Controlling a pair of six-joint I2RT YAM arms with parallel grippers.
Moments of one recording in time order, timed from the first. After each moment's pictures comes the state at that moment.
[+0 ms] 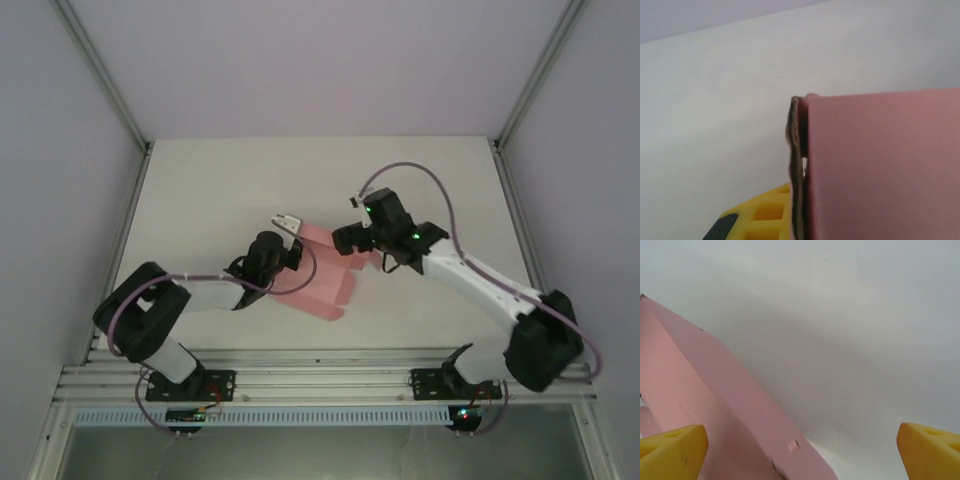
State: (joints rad) left arm -0.73 1.54 0.58 0.57 -0.26 -0.12; right arm 0.64 1.30 1.02 -0.47 0.09 0.20
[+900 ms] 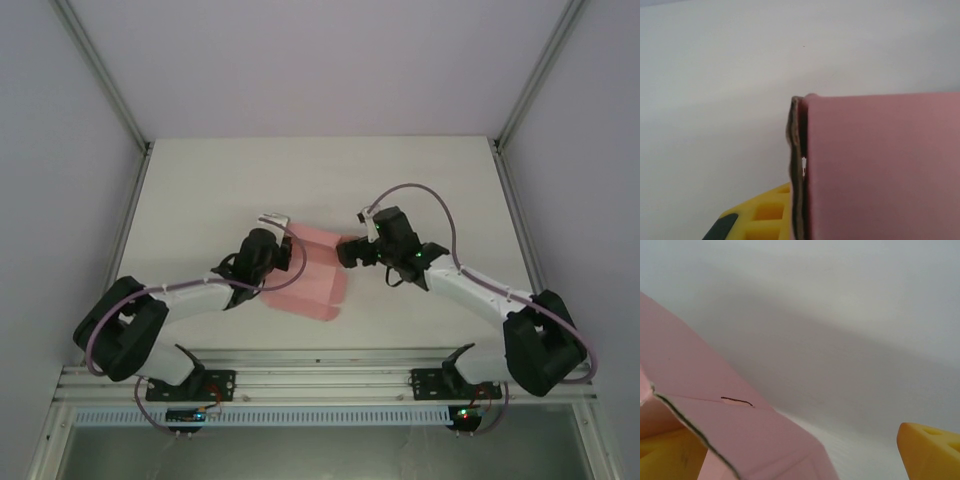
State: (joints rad) left arm -0.70 1.42 0.58 0.35 -0.27 -0.22; right arm 0.59 1.30 0.76 -0.16 -0.04 0.25
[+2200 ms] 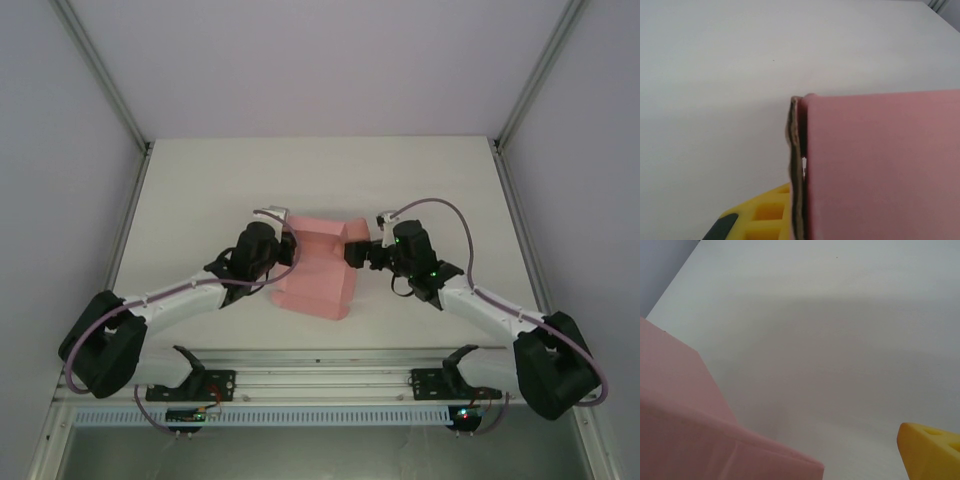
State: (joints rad) left arm -0.72 1.32 0.65 0.20 -0.19 -0.36; right arm 0.54 1.19 0.58 0.07 -0.14 0.41
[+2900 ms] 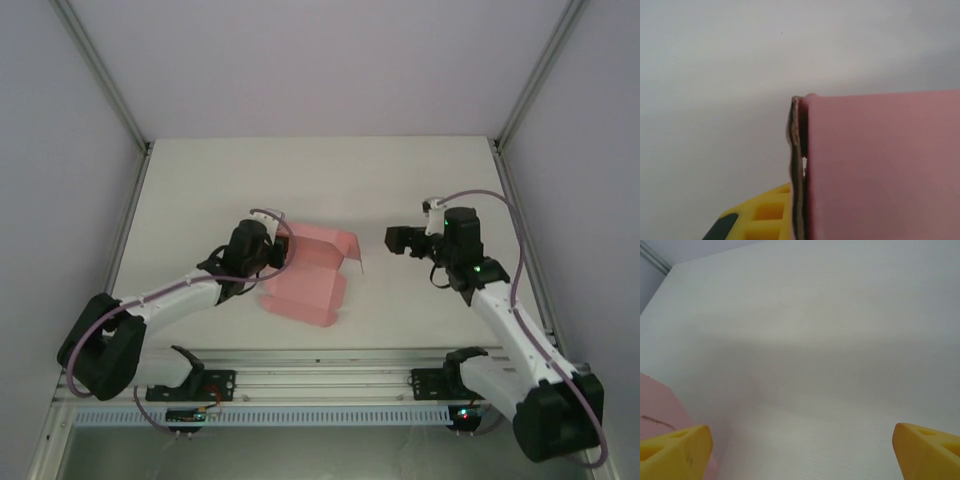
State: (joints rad) left arm -0.64 1.30 0.64 0.12 -0.07 -0.28; right arm 0.21 1.01 0.70 -0.29 -0.29 0.26
